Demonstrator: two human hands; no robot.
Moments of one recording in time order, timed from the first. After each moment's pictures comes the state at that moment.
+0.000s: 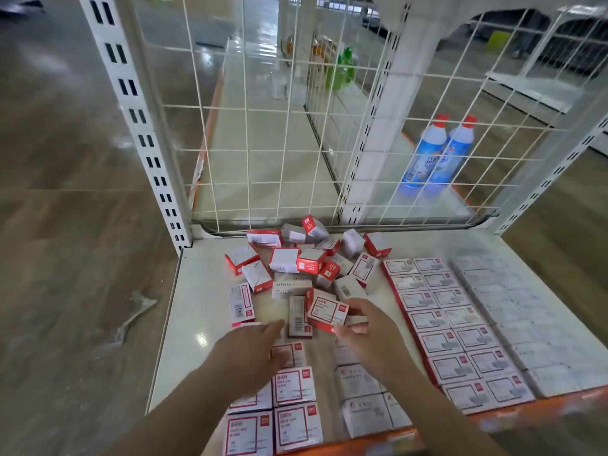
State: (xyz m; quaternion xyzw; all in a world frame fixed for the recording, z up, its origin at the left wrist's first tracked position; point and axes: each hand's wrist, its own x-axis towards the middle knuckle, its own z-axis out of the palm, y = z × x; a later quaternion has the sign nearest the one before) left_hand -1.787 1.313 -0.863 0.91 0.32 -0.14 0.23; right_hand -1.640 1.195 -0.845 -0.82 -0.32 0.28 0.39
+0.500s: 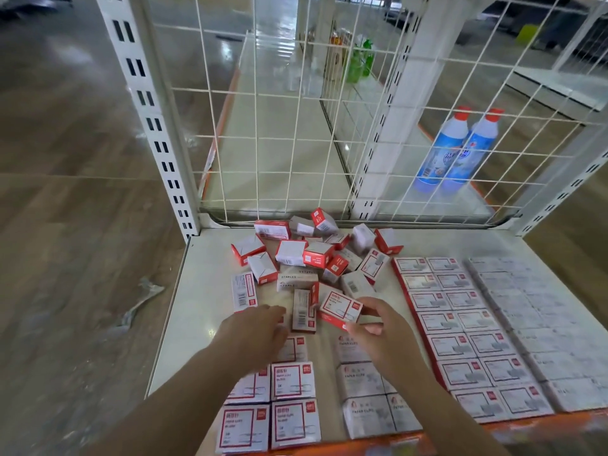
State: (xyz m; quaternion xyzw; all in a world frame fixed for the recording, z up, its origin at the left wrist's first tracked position) left_hand -1.773 1.320 -0.866 0.90 0.36 -0.11 0.22; right_hand -1.627 1.187 -0.860 -0.81 -0.32 0.29 0.40
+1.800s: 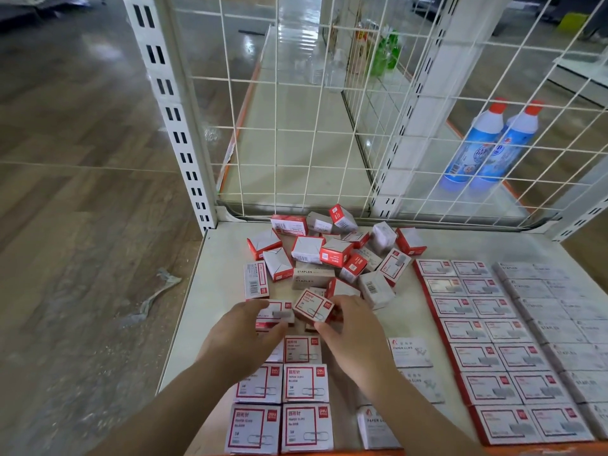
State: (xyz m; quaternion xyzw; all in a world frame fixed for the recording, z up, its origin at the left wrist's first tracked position) left_hand -1.796 1.316 -0.863 0.78 0.52 -0.02 0.35; right_hand -1.654 1.234 -0.887 -0.84 -0.44 0.21 0.24
